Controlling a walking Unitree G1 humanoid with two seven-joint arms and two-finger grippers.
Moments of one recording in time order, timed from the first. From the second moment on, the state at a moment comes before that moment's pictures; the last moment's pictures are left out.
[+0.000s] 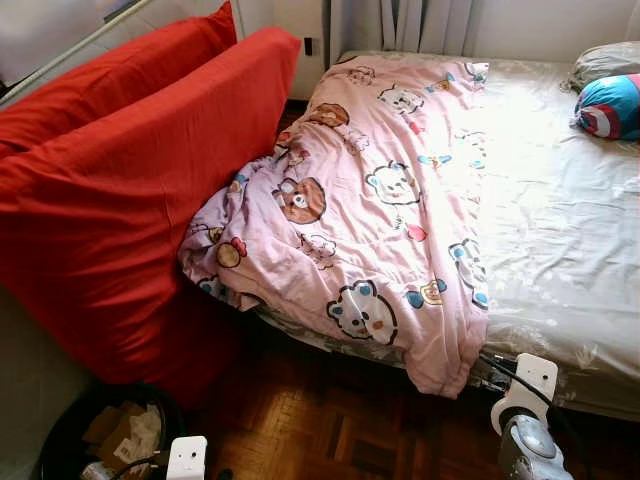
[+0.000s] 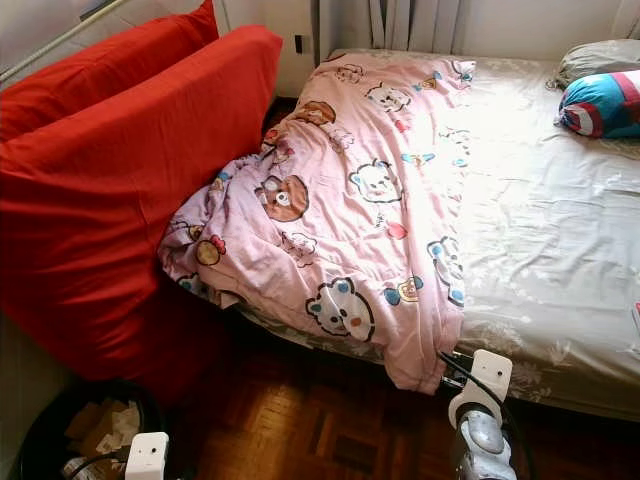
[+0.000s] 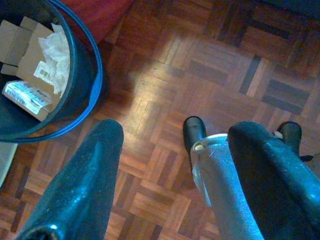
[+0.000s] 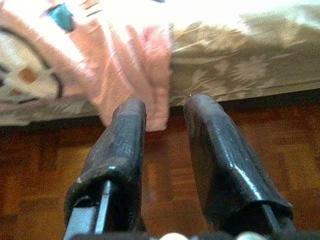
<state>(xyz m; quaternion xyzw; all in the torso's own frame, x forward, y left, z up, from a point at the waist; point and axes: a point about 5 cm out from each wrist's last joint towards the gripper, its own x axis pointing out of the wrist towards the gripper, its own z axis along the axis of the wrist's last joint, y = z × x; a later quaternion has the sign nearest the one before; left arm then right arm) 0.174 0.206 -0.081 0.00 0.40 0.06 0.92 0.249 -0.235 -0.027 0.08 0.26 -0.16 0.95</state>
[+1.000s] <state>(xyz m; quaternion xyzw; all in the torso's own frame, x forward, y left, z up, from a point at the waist) 0.185 0.198 -0.078 -0.01 0.40 0.05 0.92 0.184 -0.200 -0.078 0.06 0.39 -0.10 0.91</state>
